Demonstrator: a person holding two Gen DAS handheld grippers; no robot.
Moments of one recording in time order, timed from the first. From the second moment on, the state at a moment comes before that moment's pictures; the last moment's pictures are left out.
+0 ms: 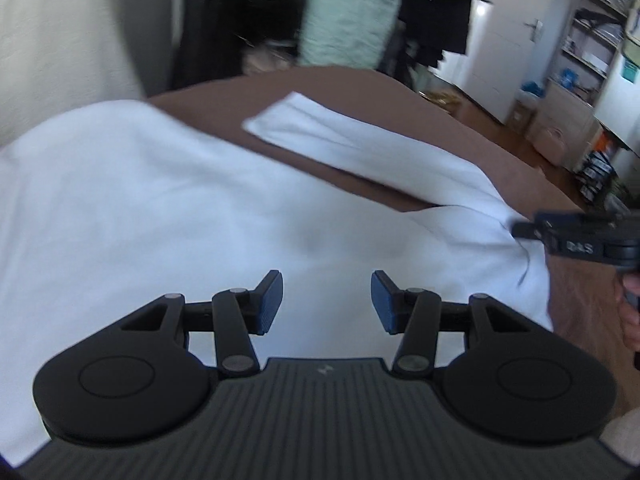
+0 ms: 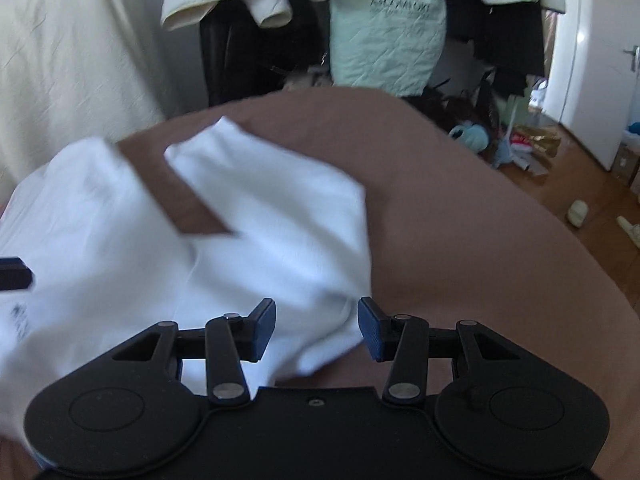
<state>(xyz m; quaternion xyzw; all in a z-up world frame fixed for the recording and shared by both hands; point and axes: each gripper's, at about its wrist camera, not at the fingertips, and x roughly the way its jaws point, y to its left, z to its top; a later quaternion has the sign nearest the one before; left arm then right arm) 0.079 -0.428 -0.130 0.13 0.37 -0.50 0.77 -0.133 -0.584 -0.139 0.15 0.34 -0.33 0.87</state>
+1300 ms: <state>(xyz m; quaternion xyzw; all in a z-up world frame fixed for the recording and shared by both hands) 0.100 -0.409 -0.171 0.07 0.48 -0.44 0.75 -0.185 -0.640 -0.101 0.07 0.28 -0.27 0.92</state>
